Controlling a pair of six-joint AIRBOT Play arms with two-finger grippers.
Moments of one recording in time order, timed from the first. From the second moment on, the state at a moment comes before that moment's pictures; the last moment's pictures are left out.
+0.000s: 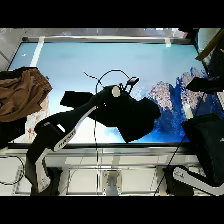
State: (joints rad) left arm -0.74 -1.96 1.73 0.87 -0.85 -1.29; right arm -0.40 -1.22 1.42 -1.21 1.39 1.21
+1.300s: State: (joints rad) left arm -0.22 -1.41 1.84 1.71 -1.45 -1.51; right arm -0.05 -1.27 0.75 -0.95 0.90 1.19
